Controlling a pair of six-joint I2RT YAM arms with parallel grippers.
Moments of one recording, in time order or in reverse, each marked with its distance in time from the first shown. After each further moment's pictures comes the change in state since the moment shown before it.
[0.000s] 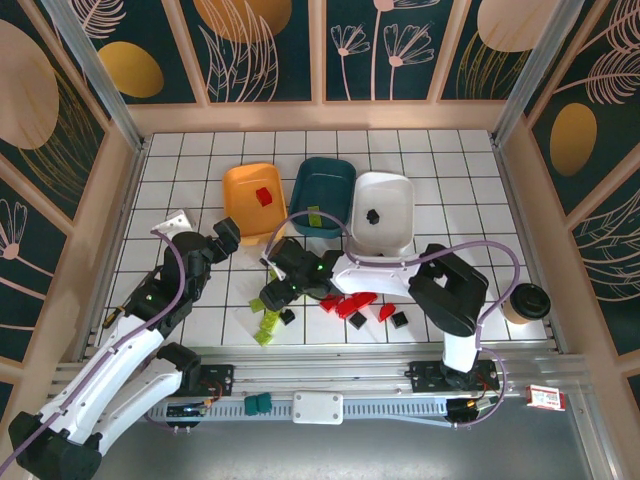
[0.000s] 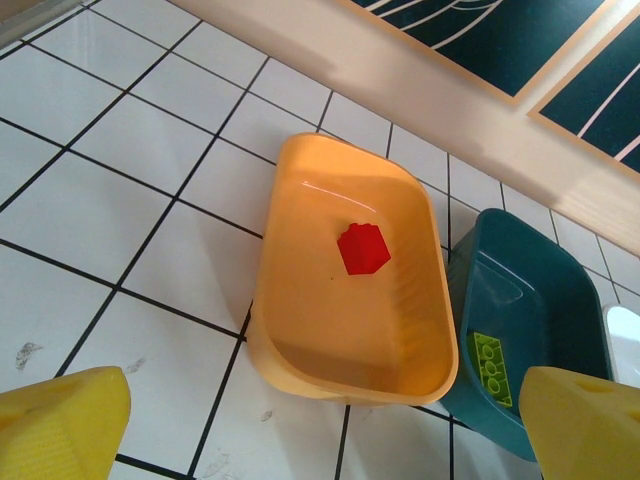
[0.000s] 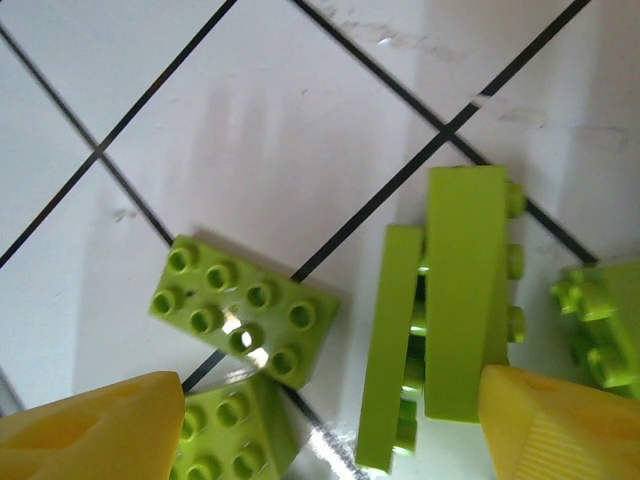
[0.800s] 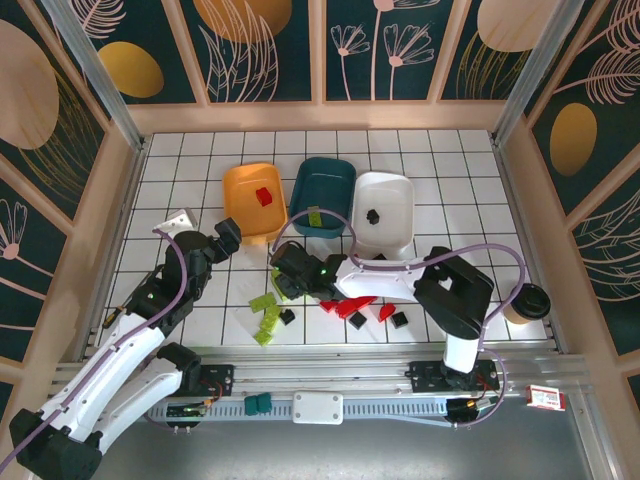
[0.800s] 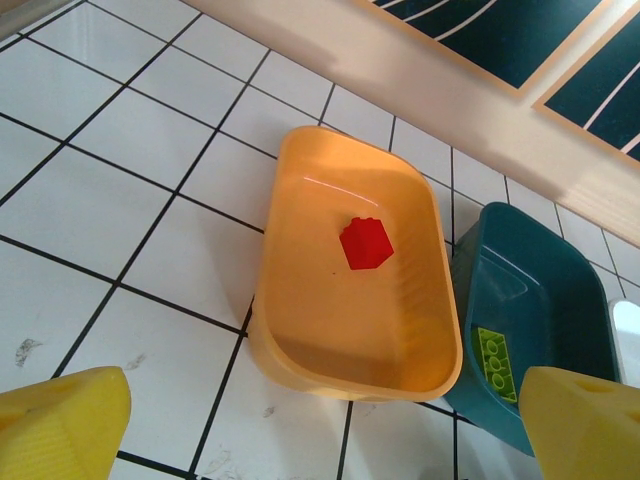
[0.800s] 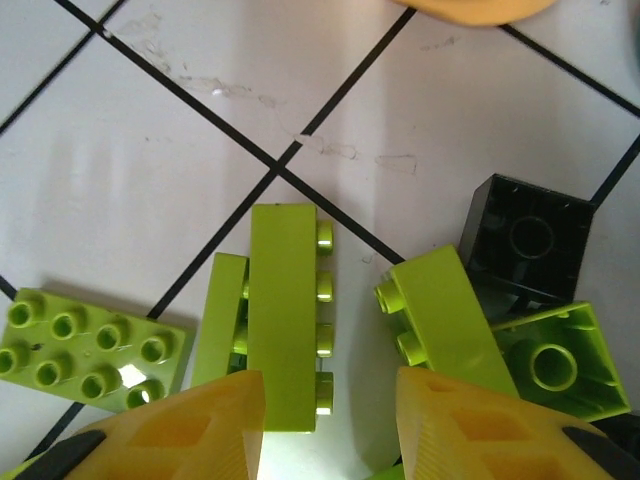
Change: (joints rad) left arm 0.000 0.014 0.000 0.001 0.004 0.000; right arm 0.014 -0.023 -0.040 0.018 0.283 0.016
